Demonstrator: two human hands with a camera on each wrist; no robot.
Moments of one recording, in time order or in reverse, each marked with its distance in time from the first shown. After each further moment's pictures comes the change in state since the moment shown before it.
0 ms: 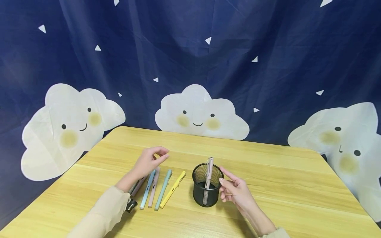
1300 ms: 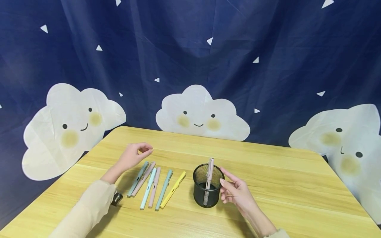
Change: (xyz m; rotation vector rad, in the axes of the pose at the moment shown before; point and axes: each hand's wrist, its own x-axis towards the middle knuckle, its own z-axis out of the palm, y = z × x) left_hand -0.001 -0.039 -0.041 0.123 -0.052 -0.099; right_hand 0.000 0.002 -0.001 -0.008 0.002 -0.001
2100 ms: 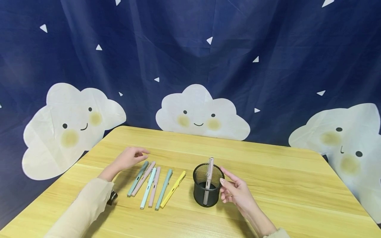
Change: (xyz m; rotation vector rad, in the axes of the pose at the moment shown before) left_hand -0.004 -0.028 -0.004 0.105 -0.255 -0.079; right_hand 0.000 -0.001 0.001 -0.001 -0.001 0.010
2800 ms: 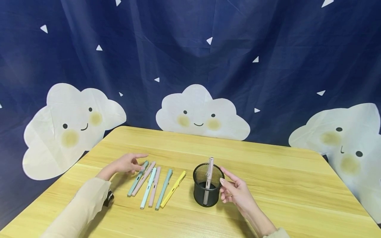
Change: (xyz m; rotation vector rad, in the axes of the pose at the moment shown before) left_hand -0.010 -0.023 0.006 -0.271 -0.277 -0.191; right_hand 0.000 0.002 -0.001 -0.001 0.007 0.018
